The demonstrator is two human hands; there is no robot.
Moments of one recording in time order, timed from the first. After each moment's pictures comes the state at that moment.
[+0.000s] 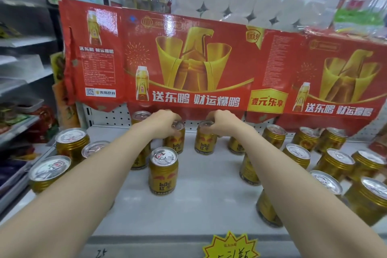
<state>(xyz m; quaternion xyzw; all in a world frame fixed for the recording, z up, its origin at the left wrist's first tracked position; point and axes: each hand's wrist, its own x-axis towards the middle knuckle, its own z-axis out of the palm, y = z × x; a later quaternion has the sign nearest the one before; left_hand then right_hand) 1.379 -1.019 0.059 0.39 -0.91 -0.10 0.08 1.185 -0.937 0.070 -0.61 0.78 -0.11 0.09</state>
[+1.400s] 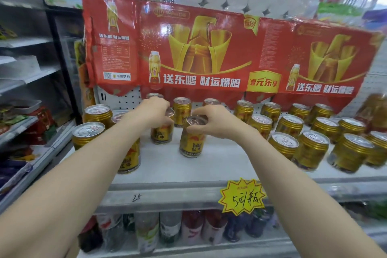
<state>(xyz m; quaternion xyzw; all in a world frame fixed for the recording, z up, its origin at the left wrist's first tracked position) 1.460 -0.956 0.055 0.43 -0.90 0.01 0.06 1.297 -0.840 0.054 -0.69 0.70 -0.16 0.02</state>
